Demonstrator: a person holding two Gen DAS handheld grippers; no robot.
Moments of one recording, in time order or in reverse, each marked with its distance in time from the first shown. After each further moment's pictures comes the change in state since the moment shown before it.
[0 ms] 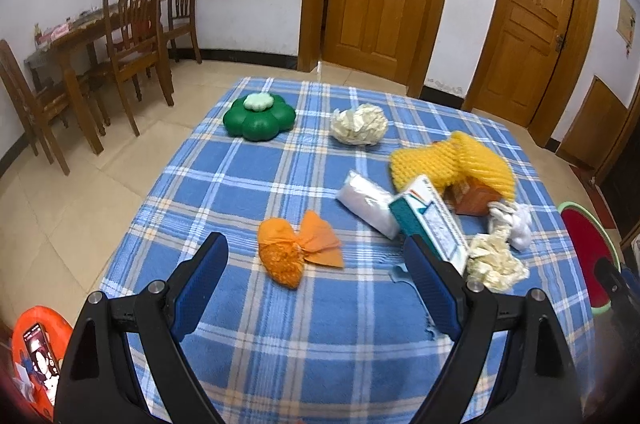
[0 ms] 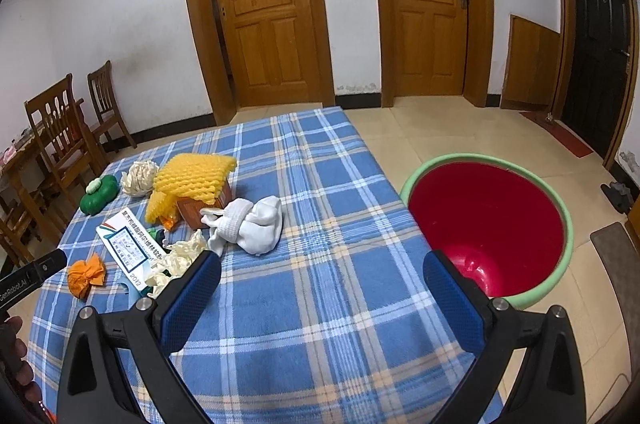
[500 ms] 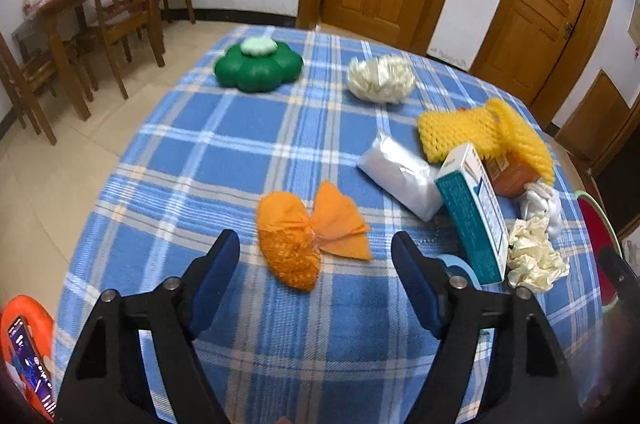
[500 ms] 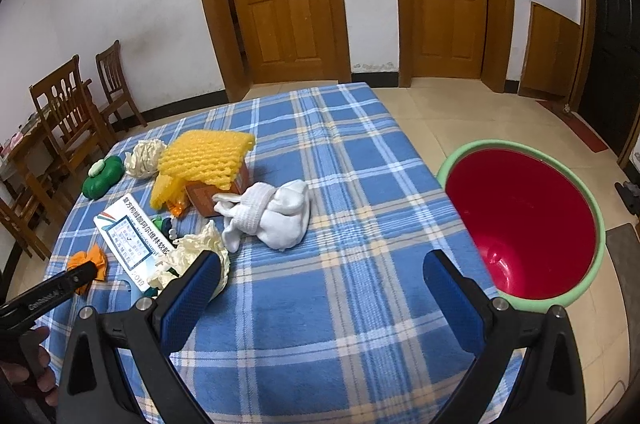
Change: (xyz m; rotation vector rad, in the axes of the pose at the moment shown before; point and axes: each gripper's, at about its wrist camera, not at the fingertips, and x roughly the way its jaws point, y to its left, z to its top) left arm 0.054 0.016 -0.004 -0.031 0.147 -0.039; right arm 0.035 0.016 0.005 -0.022 0.091 0.047
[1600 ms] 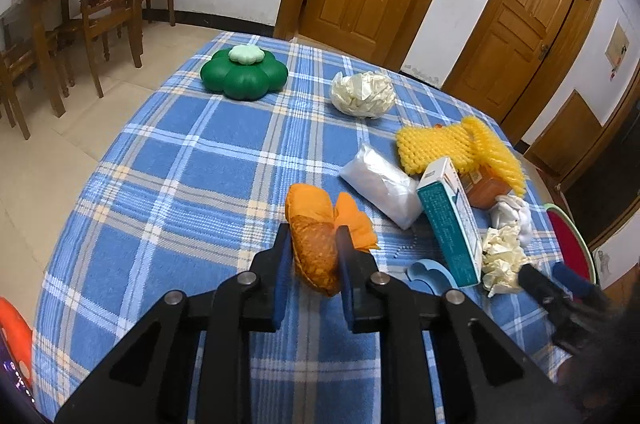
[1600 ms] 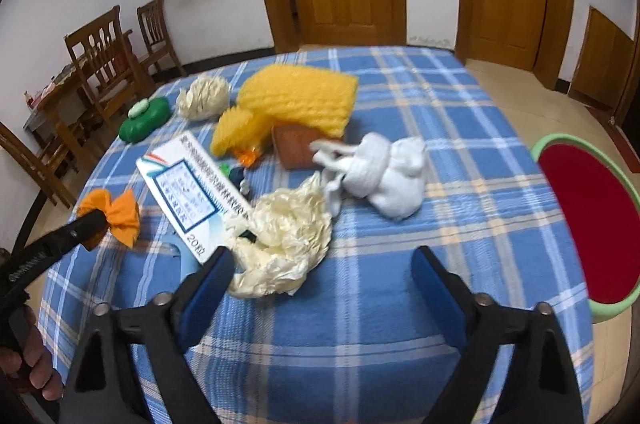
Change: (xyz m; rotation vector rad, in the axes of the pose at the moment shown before) left arm -0.015 0.015 -0.002 -0.039 -0.060 -0.135; right arm 0.038 0.064 -0.013 -0.116 0.148 0.141
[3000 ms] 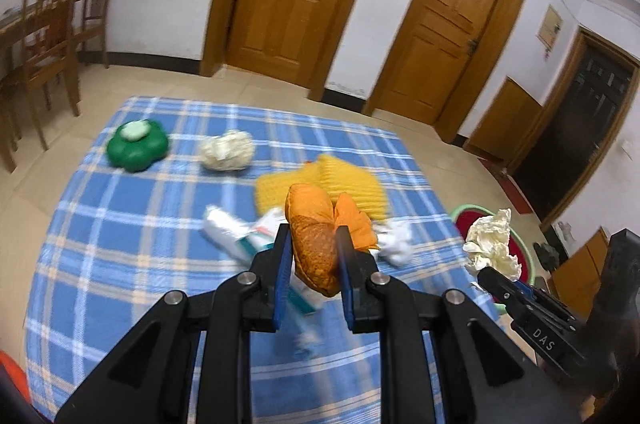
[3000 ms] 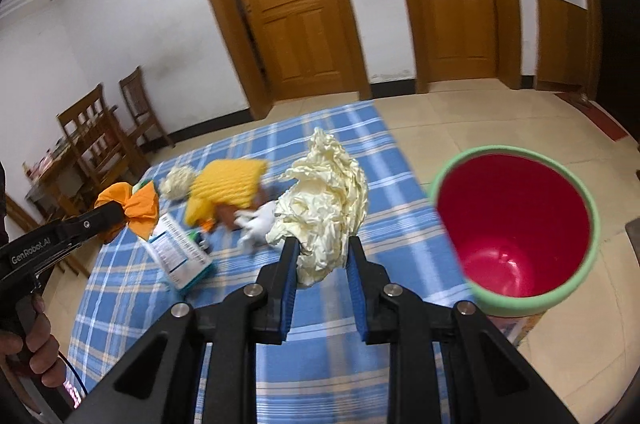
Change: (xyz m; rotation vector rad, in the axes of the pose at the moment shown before) left arm -0.044 -0.104 0.025 0.165 -0.060 -0.212; right arm -0.100 -0.089 -0.007 0.181 -0.208 -0.019
